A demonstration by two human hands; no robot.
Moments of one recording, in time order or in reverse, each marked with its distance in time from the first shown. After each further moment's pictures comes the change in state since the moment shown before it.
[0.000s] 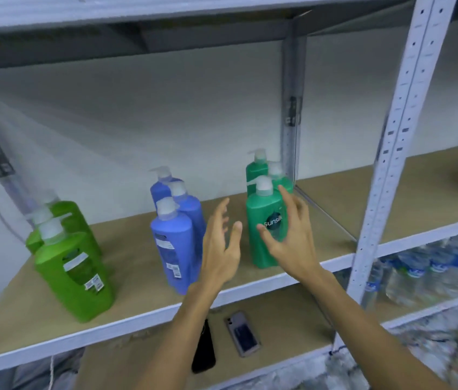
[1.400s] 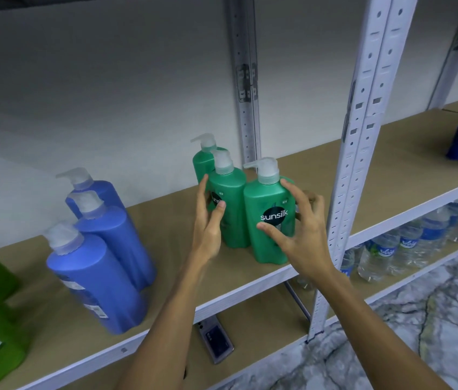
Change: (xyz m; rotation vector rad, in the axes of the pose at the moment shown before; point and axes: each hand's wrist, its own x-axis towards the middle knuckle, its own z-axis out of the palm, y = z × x) left_hand 0.085 -0.046 0.112 -0.340 -0.107 -0.011; right_hand 0.022 0.099 -0.056 -0.007 0.125 0.044
